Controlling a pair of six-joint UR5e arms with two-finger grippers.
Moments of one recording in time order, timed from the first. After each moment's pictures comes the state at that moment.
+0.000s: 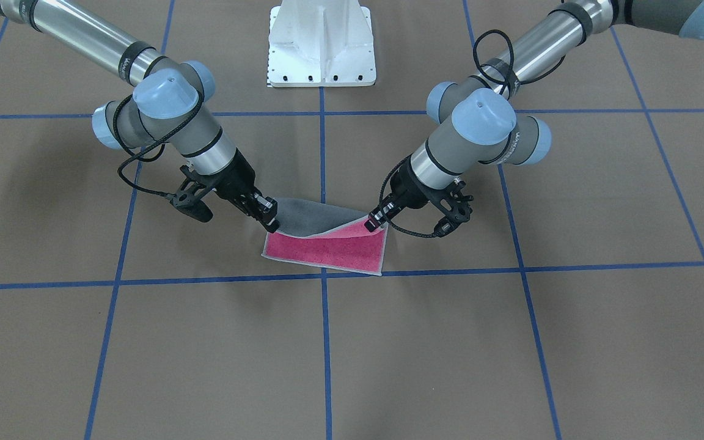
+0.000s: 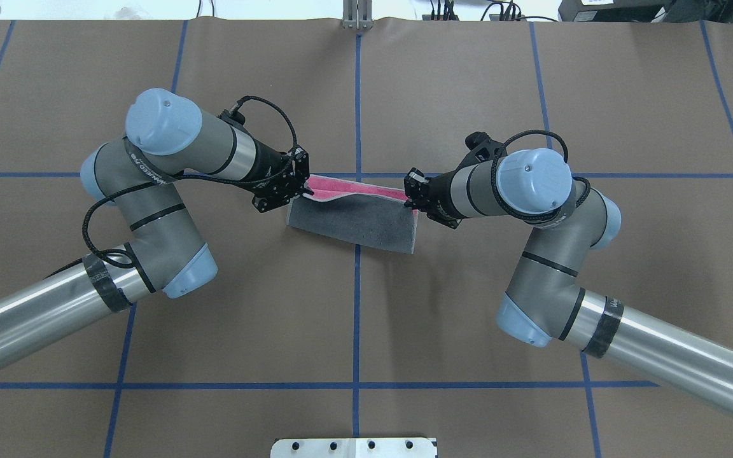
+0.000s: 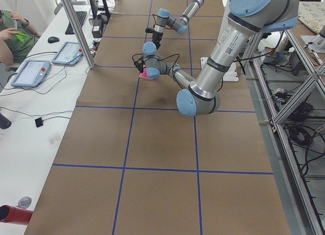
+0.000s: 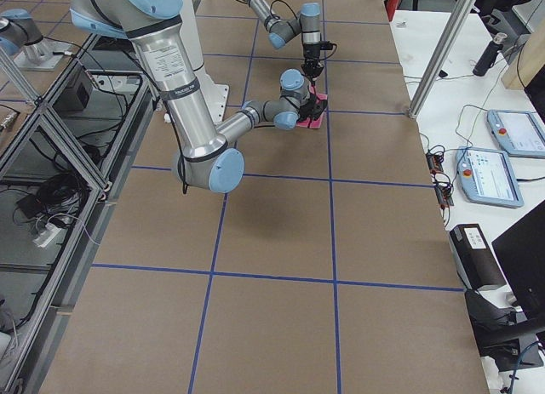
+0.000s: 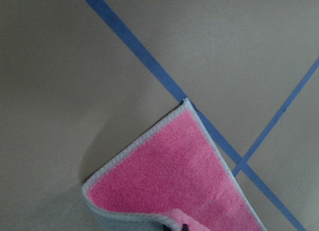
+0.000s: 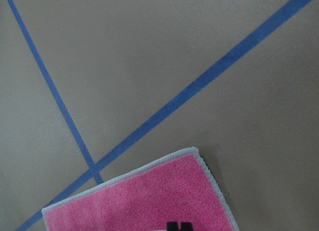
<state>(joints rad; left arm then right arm) -0.68 -2.22 -1.36 -2.36 -2.07 -2.06 0.58 -1.06 1.50 -0.82 1.80 1.93</state>
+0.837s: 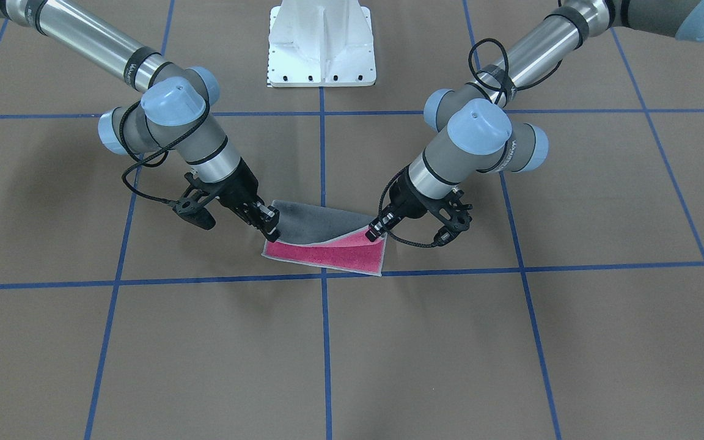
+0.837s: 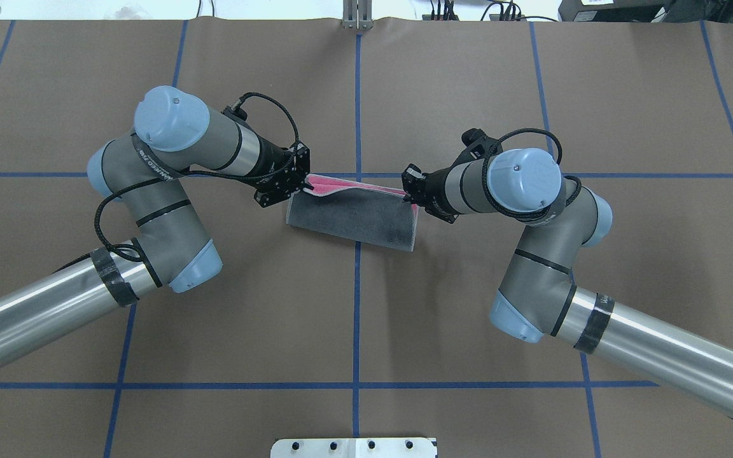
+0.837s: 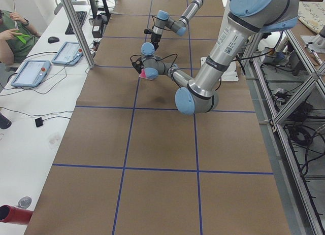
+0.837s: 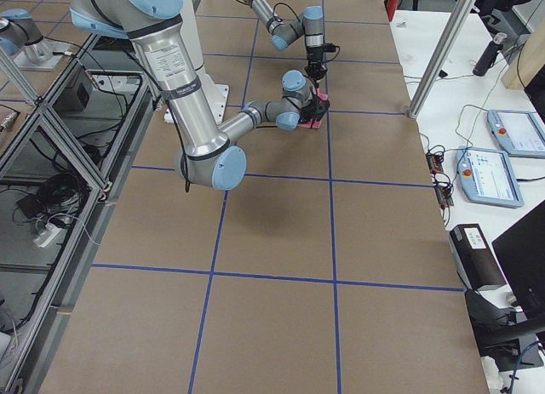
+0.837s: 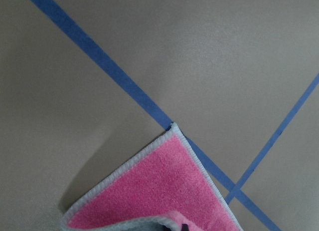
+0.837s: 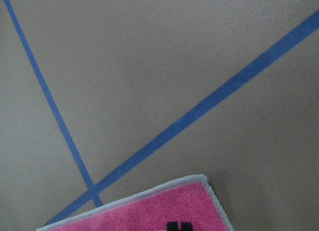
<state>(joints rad) -0.68 -2.24 -1.33 -2.36 -2.05 -2.05 0.58 -1.03 1.46 -0.82 1.77 1.92</state>
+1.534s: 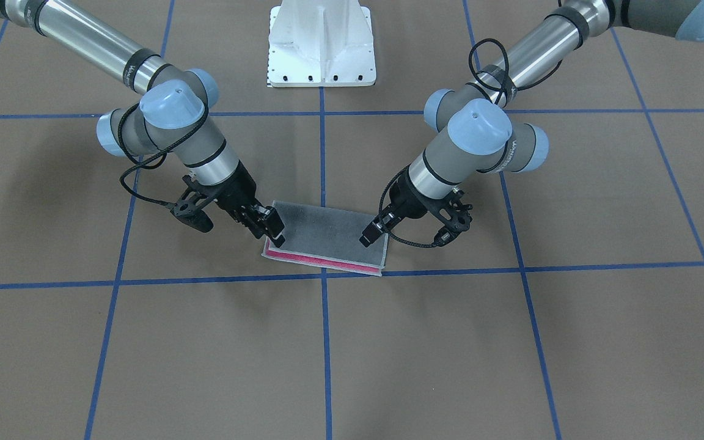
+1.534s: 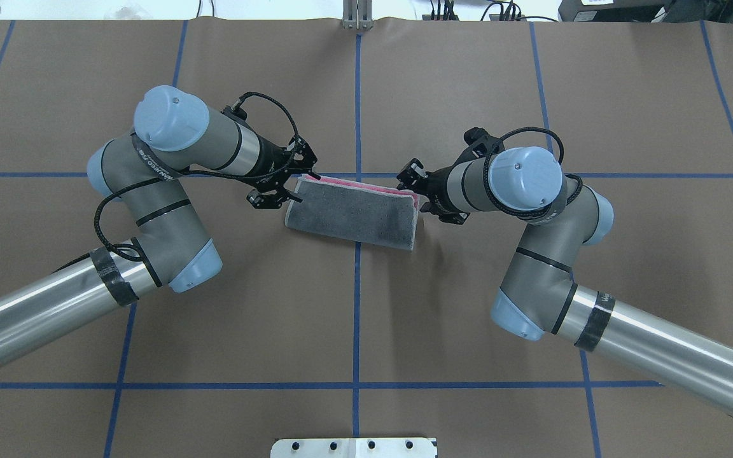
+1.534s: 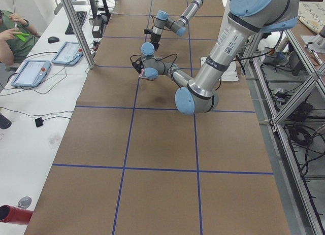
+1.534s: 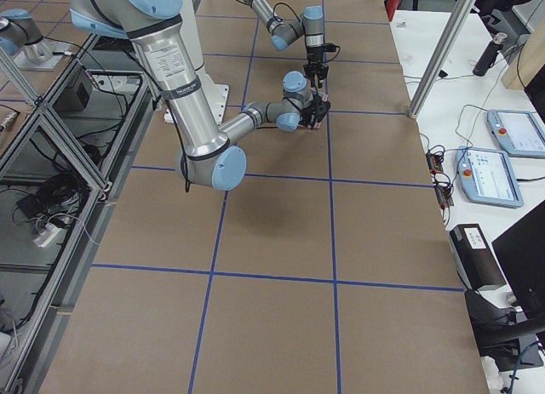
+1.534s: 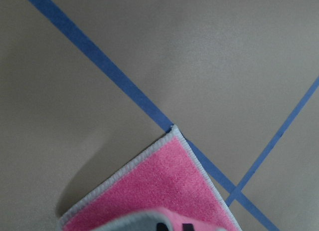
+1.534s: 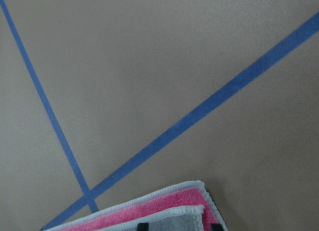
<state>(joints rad) -0.68 -2.24 -1.33 -2.36 -2.05 -2.05 0.59 -1.03 1.45 -0.82 1.77 1.91</state>
